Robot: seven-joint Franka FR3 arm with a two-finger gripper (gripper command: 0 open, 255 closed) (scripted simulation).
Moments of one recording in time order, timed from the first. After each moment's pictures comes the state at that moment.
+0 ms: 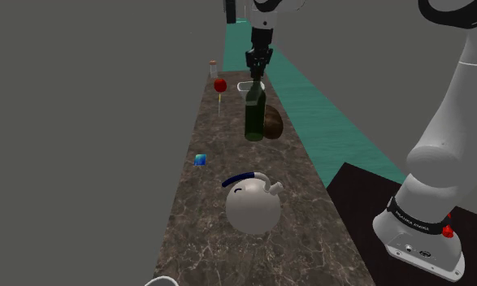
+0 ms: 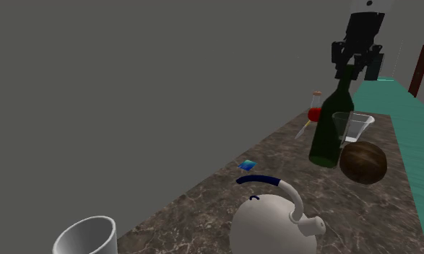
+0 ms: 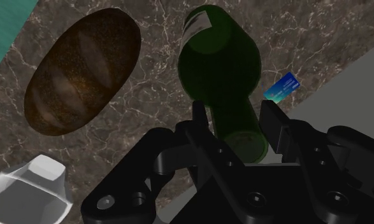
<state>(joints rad) -0.39 0.14 0.28 -1.61 0.03 1.83 -0.09</state>
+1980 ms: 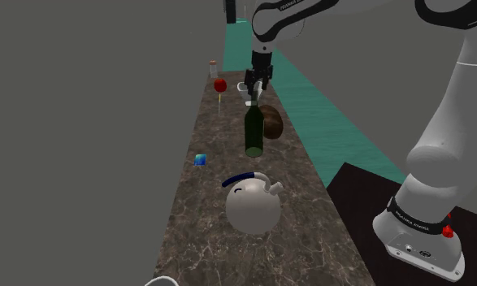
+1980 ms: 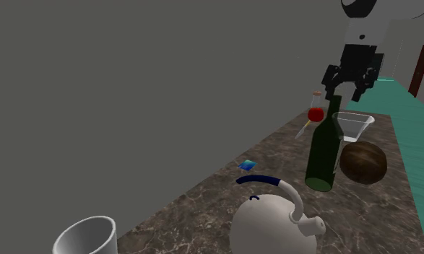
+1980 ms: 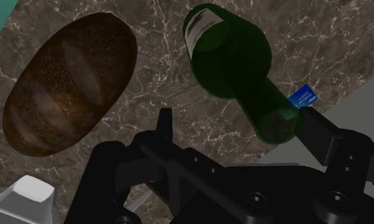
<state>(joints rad) -0.39 0.15 0.28 -1.79 0.03 2.02 -0.10</state>
